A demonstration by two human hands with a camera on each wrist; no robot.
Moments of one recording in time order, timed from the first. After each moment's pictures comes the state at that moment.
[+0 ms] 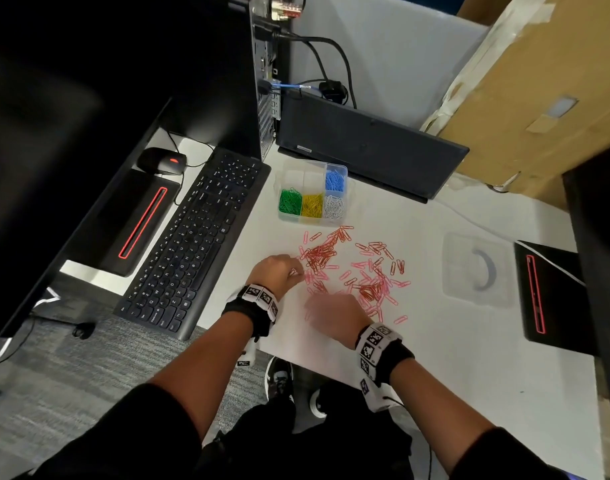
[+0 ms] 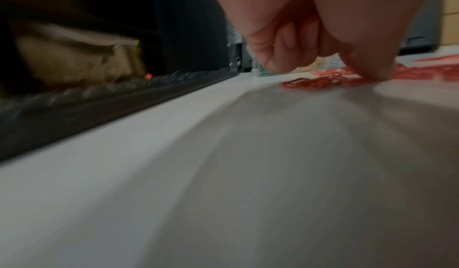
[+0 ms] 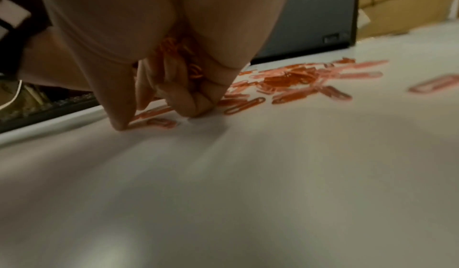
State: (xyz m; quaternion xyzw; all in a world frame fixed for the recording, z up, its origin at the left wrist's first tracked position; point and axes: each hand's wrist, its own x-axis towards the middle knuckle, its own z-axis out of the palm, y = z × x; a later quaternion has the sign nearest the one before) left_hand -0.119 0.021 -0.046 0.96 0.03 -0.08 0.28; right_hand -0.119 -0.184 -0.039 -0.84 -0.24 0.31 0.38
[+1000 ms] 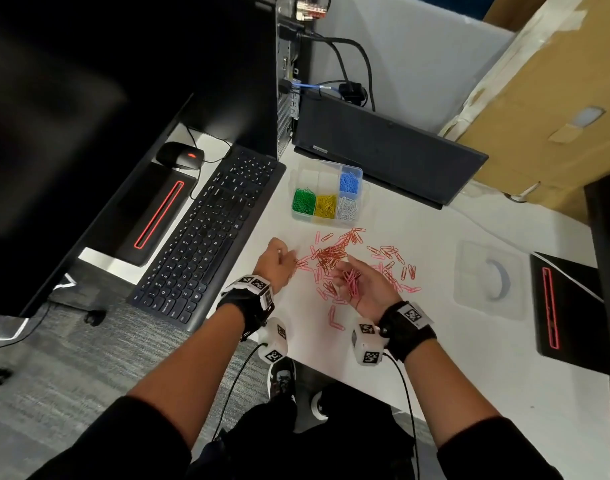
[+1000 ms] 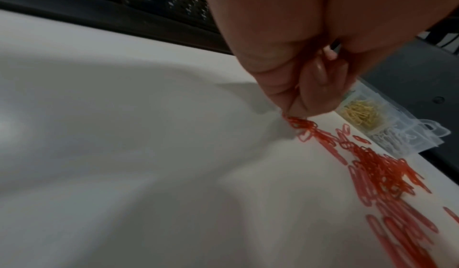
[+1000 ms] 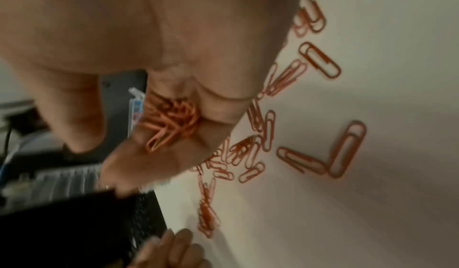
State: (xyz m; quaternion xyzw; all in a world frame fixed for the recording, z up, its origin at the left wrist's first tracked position) left_hand -0.125 0.033 -0.047 0.72 0.27 -0.04 0.63; right_hand -0.071 -0.171 -0.002 -0.43 0.21 0.45 0.75
